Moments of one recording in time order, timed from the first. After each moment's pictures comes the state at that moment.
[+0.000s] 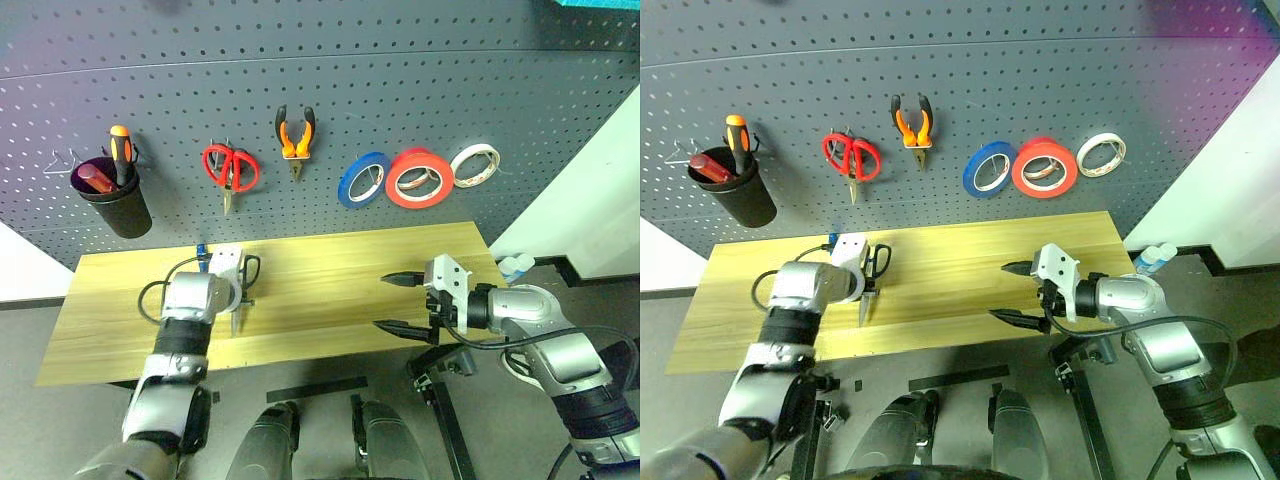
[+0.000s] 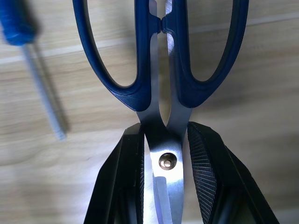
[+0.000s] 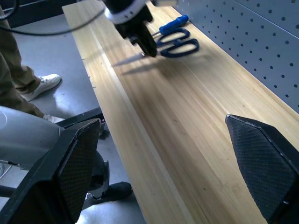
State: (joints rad) left arm -0.51 0.30 0.06 0.14 -0.13 1.24 -0.16; right arm -0.21 -0.70 0.10 -0.15 0.34 0.29 1.09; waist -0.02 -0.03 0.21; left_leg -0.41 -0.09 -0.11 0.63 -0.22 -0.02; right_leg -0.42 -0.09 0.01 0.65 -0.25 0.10
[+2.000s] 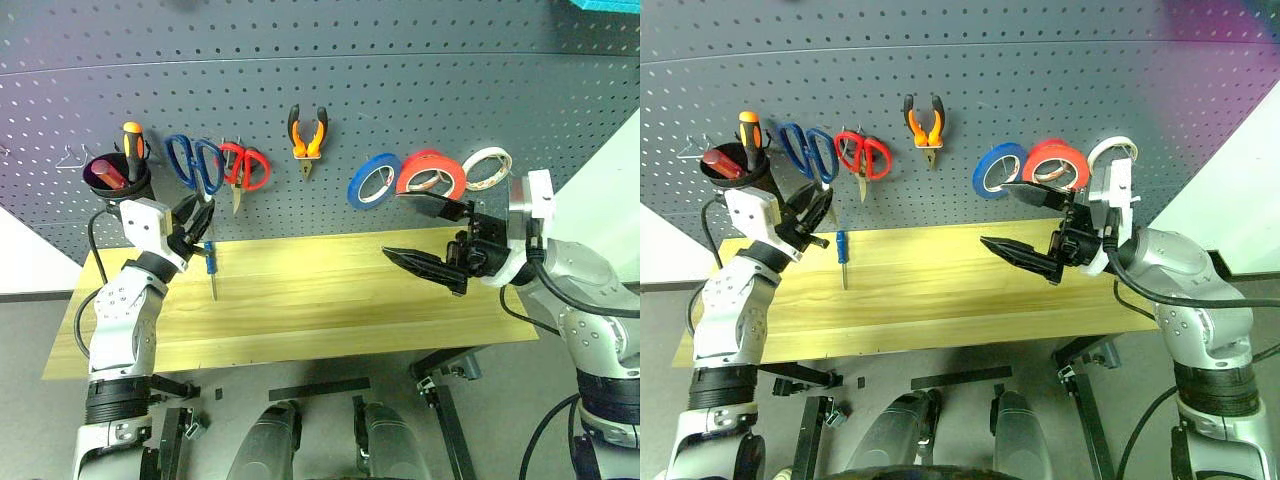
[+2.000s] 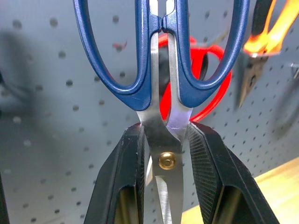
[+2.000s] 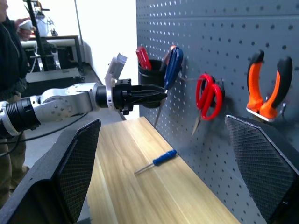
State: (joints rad) left arm -0.29 0.39 0.26 0.05 -0.32 0.03 -0.49; right arm -0.34 -0.67 -0.16 -0.40 0.81 0.48 0.95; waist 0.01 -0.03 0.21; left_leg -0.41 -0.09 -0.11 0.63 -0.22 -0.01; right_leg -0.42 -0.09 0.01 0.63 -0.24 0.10
